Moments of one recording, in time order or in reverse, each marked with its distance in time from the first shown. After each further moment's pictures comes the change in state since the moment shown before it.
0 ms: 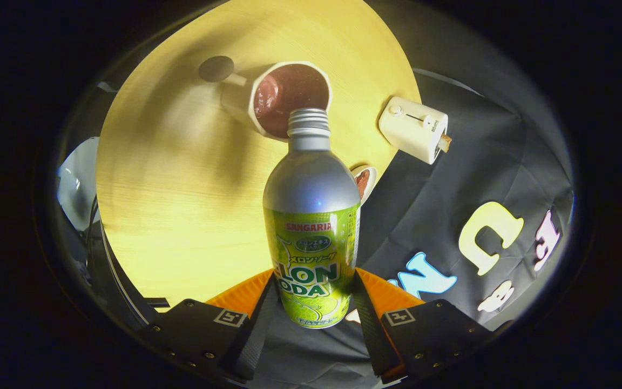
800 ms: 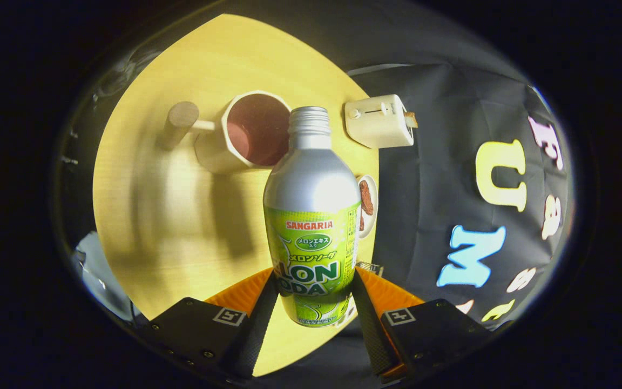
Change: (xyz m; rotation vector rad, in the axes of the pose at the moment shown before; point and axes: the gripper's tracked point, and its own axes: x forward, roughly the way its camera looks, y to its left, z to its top) arm 0.025 0.051 0.019 0.511 -0.273 0.073
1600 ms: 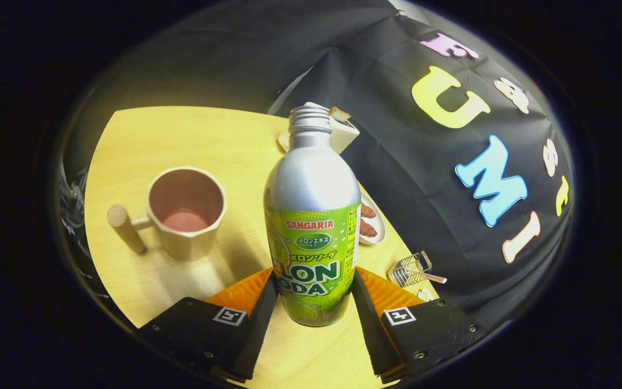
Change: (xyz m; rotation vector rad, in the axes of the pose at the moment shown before) arm 0.043 -0.021 0.026 0.606 -0.276 0.012
